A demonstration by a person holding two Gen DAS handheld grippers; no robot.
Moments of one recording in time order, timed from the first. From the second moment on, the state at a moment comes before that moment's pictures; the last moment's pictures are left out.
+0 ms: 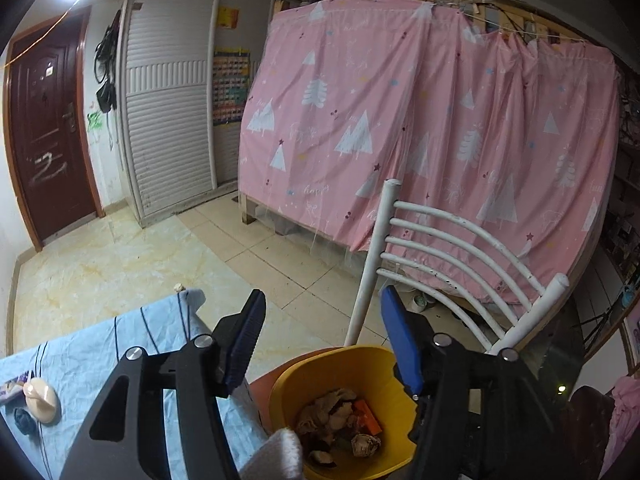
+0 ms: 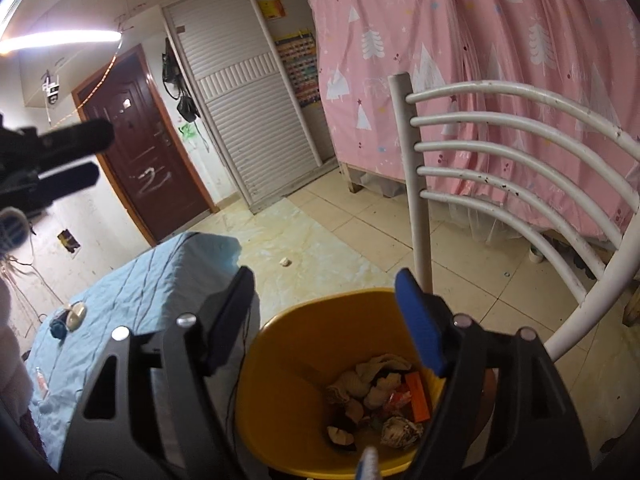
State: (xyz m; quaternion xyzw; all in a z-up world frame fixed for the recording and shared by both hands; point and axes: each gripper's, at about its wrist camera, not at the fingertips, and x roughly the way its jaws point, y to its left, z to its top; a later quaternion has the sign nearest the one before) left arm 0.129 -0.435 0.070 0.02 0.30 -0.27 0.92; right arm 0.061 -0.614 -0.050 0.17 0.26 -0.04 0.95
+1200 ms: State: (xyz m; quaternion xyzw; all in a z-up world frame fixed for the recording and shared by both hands) left arm 0.167 -0.153 0.079 -0.03 0.31 -0.09 0.94; right arm 0.118 -0.388 0.000 0.03 0.30 0.13 0.95
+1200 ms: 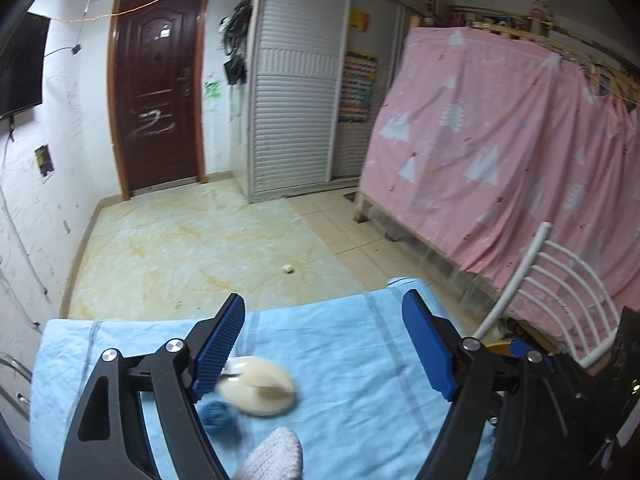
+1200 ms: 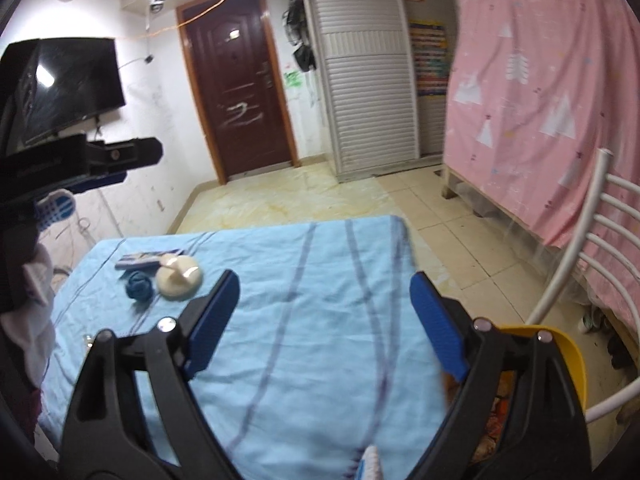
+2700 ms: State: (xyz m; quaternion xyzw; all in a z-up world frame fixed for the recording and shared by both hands) left arm 0.223 -0.045 -0.035 0.12 0.42 -0.17 0.88; right arm 0.199 -0.222 -0.044 -0.13 0.43 0.24 0.86
